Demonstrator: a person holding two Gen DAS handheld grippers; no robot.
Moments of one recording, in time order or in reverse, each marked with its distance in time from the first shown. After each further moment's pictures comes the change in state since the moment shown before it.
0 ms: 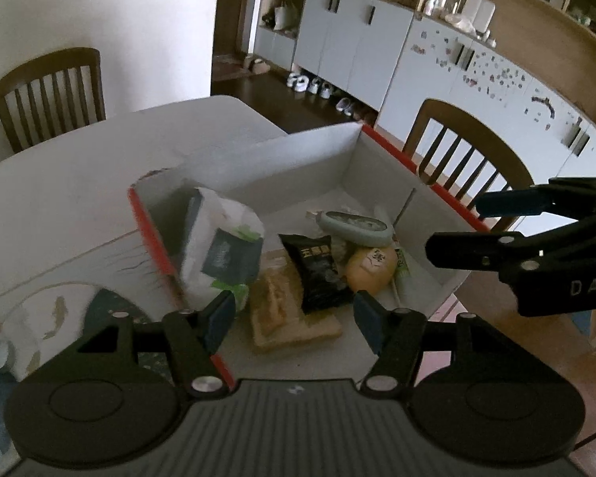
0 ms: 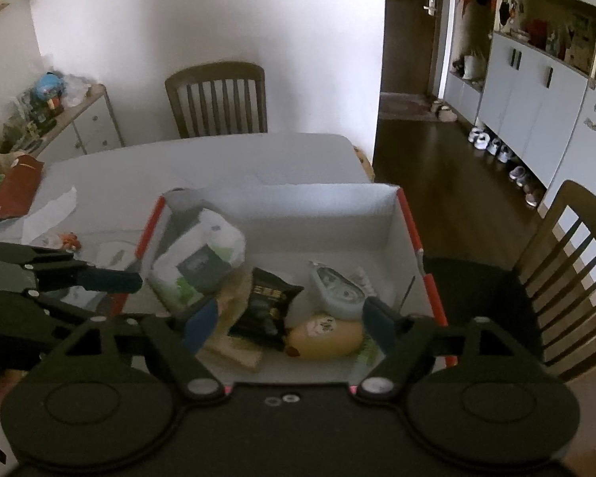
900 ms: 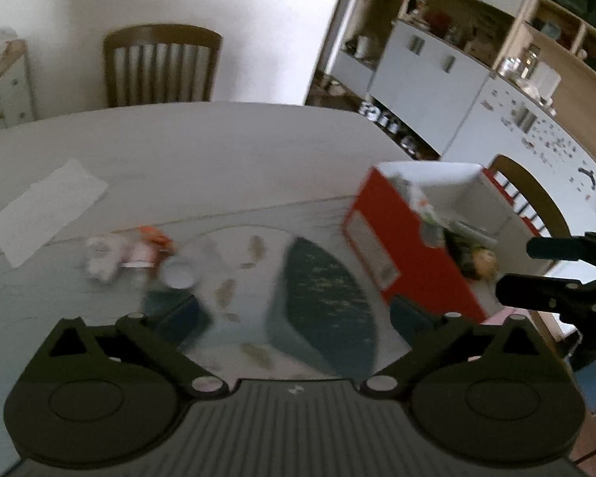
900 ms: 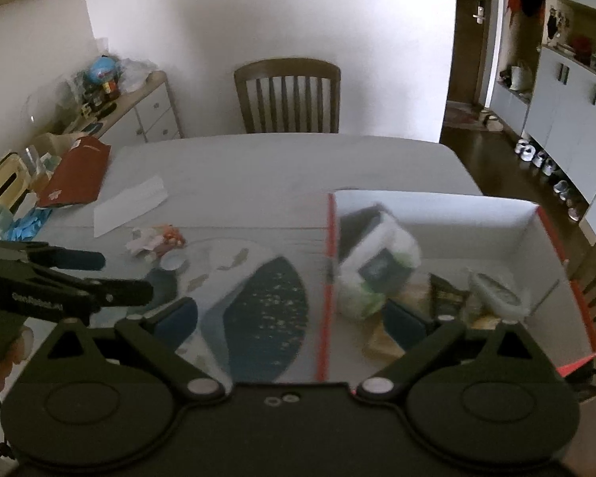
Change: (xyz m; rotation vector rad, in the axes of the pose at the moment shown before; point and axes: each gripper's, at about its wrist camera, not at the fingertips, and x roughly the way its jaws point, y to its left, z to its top) left arm -0.106 0.181 -0.076 -0.218 -0.072 0.097; right arm 0.016 0.166 0.004 -0.051 0.009 0.089
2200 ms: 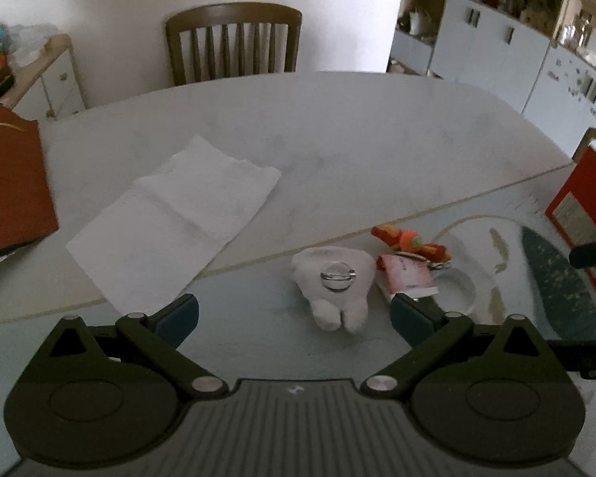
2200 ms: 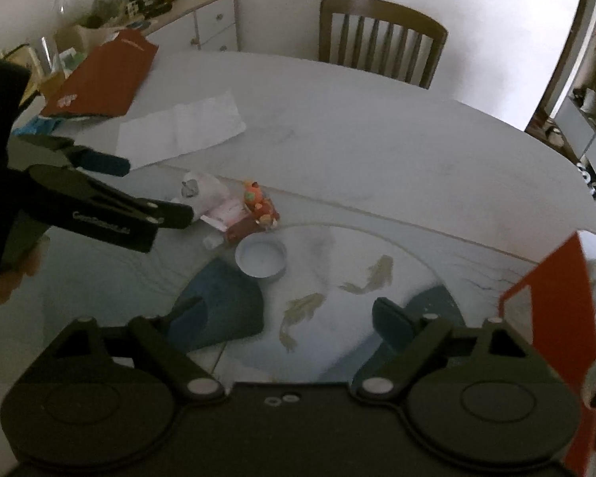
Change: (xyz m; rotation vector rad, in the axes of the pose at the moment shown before) left arm 0.091 0.174 0.014 0.083 0.055 0.170; right arm 0.170 0.131 0.020 -0.228 0.187 0.043
